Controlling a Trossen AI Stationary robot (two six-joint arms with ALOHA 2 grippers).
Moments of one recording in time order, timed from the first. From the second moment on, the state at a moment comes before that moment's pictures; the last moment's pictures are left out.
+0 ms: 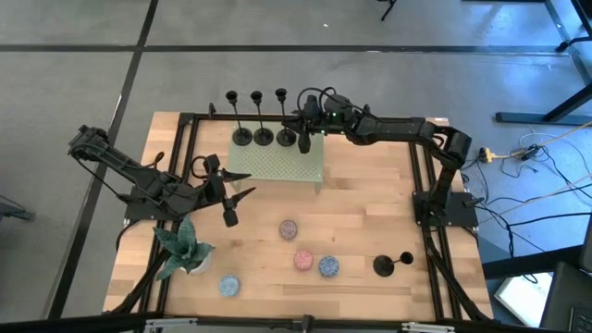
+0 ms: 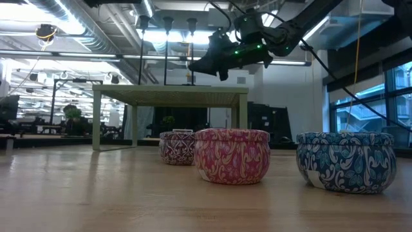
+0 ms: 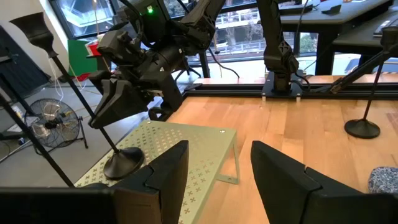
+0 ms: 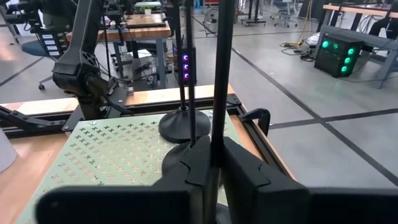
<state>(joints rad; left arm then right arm) -0.49 0.91 0.71 -0.08 -0.92 -0.07 -0.45 1.84 1.21 0.45 -0.30 -0.03</state>
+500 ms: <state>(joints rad) -0.49 0.91 0.71 -0.08 -0.92 -0.08 -0.45 1.84 1.21 0.44 -0.31 -0.03</state>
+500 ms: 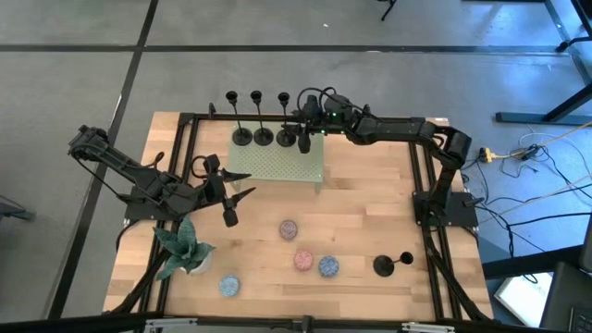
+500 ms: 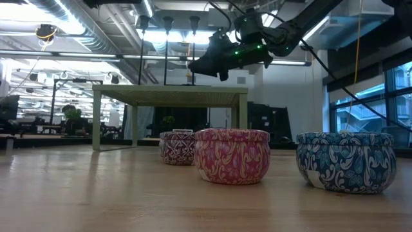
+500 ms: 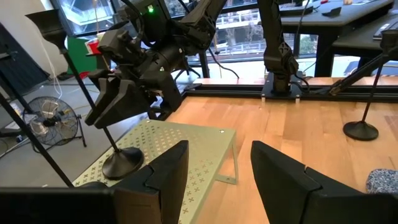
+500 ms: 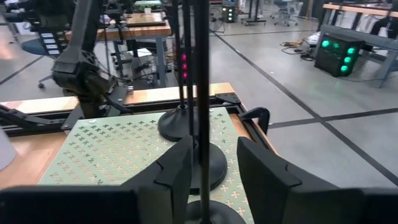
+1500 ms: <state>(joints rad) -0.49 0.91 0.71 -0.08 -0.92 -0.09 -0.37 1.32 1.21 -0.21 -0.36 -0.12</state>
